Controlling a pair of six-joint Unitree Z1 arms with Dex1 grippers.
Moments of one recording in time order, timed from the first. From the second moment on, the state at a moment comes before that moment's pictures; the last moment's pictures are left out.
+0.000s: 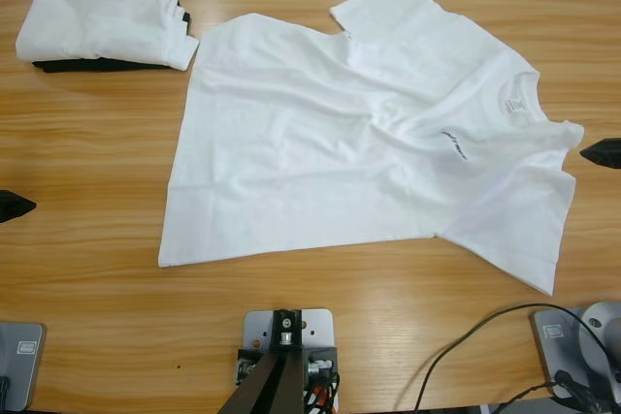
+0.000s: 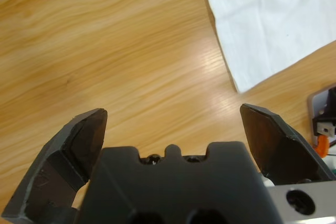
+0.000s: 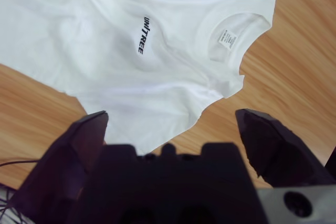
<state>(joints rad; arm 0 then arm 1) -0.43 1.16 -0.85 0.85 -0.06 -0.20 0.52 1.13 -0.91 0.86 -0.16 0.02</state>
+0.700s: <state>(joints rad) -0.43 1.24 -0.86 0.86 -0.06 -0.20 0.53 1.05 -0.90 0.85 -0.14 0.00</state>
